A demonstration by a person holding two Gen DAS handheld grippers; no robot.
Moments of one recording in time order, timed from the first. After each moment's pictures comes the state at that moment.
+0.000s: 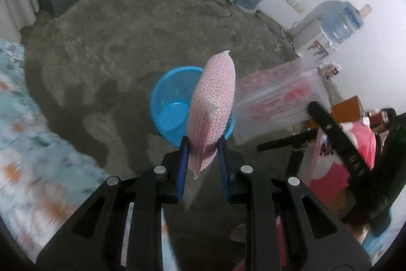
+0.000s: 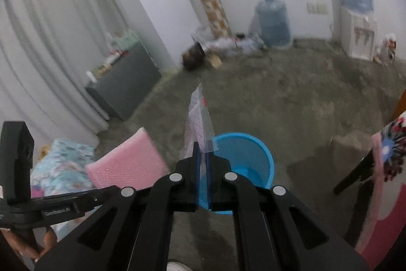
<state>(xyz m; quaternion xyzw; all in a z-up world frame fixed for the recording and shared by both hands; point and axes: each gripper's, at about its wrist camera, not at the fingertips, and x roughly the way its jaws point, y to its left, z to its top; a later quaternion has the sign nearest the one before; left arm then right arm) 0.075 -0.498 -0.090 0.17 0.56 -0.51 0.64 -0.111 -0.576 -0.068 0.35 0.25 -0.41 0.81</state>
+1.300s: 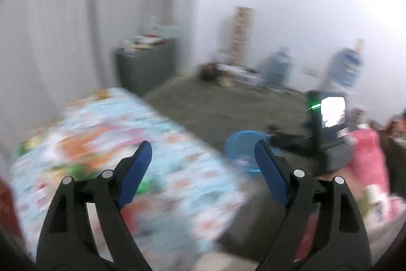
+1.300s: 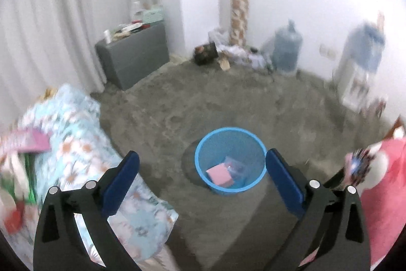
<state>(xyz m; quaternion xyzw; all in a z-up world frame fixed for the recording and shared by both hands) 0.014 -0.121 0.134 0.13 0.29 -0.43 0.85 -0.044 -0.400 0.019 0.14 0.34 -0.39 0.84</state>
